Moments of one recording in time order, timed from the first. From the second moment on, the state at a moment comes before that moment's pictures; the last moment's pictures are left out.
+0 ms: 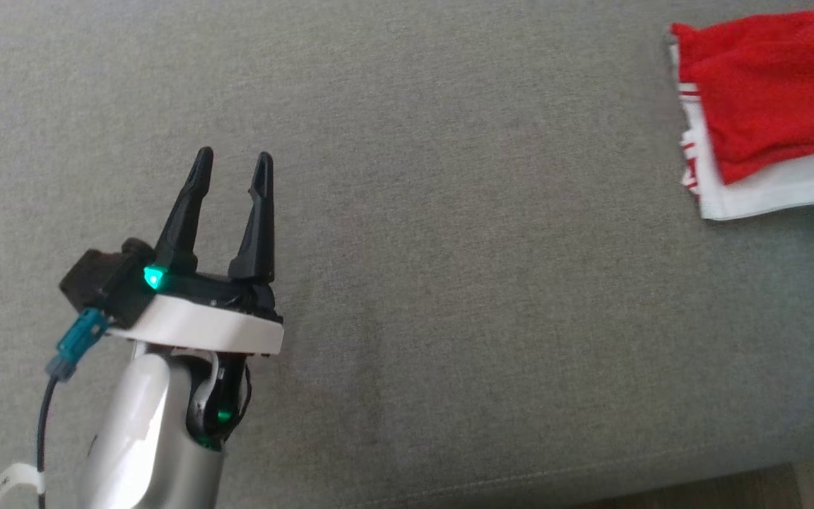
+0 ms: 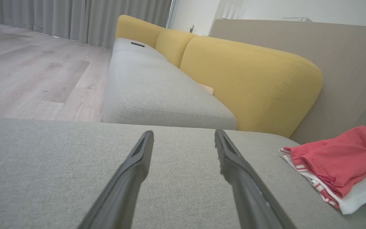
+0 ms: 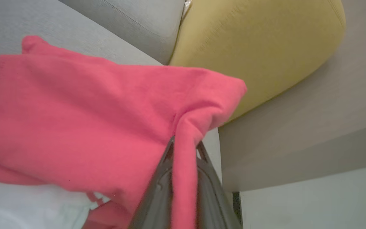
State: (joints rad) left arm -0.26 0.04 -0.19 0.10 -0.31 -0.11 -0.26; right arm -0.83 -0.75 0.50 0.87 0.18 0.13 -0.09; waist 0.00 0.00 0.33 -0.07
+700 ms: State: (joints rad) left arm -0.29 0.04 -0.18 0.11 -0.31 -0.12 -0.26; right arm -0.84 -0.74 0.26 0.97 0.06 0.13 -0.05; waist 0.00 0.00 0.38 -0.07
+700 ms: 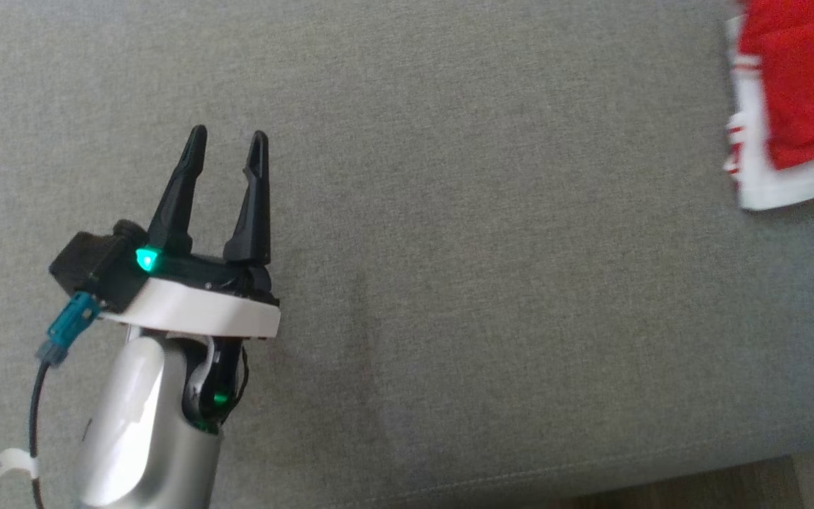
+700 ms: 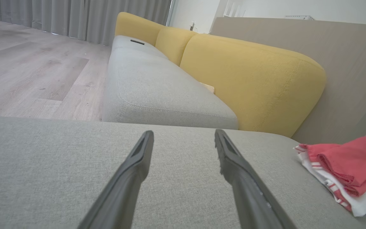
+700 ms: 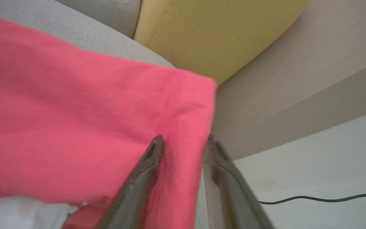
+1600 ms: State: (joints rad) left arm -0.20 0.04 -0.11 0.08 -0.33 -0.11 -0.26; right arm -0.53 -0.27 0.08 0.40 0.19 0.13 -0.16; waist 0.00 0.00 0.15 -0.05
